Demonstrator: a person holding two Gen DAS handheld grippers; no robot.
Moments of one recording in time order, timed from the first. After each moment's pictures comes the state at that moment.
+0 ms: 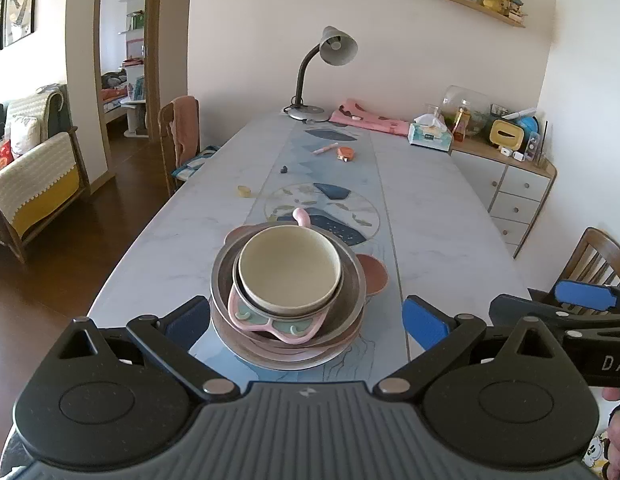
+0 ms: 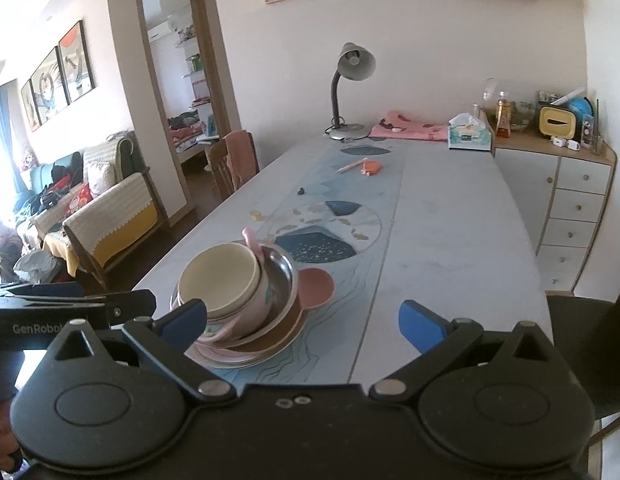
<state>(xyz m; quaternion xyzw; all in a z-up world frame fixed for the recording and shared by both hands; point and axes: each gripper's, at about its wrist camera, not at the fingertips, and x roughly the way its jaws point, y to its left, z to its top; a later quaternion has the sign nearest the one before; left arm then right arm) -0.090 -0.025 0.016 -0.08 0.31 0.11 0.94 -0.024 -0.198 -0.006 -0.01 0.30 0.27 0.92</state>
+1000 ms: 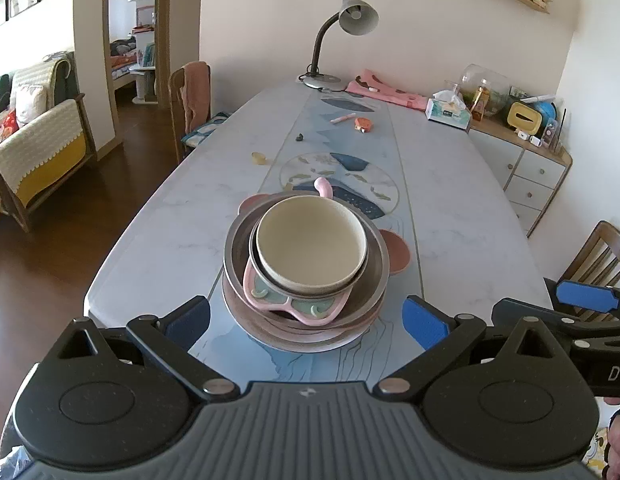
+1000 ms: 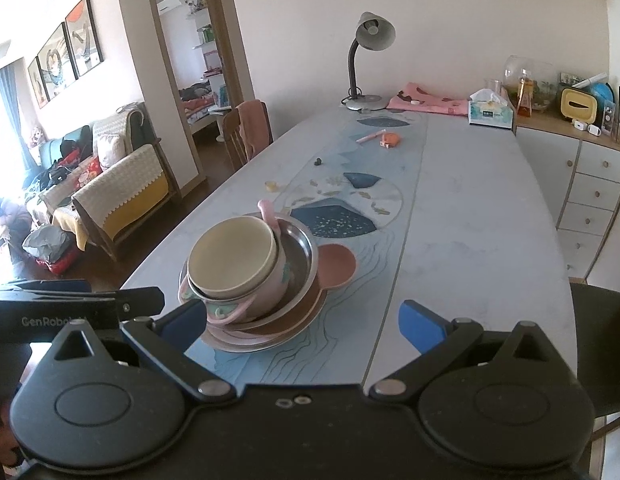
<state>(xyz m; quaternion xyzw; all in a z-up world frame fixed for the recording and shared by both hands) -0.074 -0.006 -0.001 -0.11 0.36 0.12 0.92 -0.009 -0.178 -0.016 -0.02 0.34 0.28 0.90</state>
